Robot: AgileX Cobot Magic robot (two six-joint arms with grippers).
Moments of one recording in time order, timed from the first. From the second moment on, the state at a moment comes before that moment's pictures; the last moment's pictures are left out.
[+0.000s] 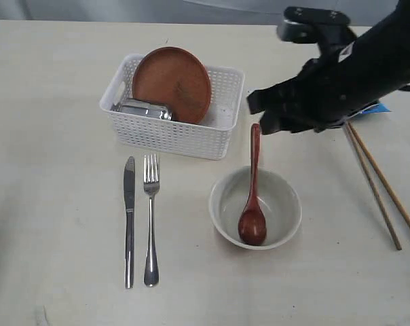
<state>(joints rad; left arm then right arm) -0.13 0.00 0.00 0.14 0.33 -0.09 0.42 1.47 -0.92 0.29 0.69 -0.03</state>
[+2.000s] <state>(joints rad) -0.13 0.00 0.00 0.14 0.33 -0.09 0.24 1.72 -0.88 -0.19 0.73 0.08</state>
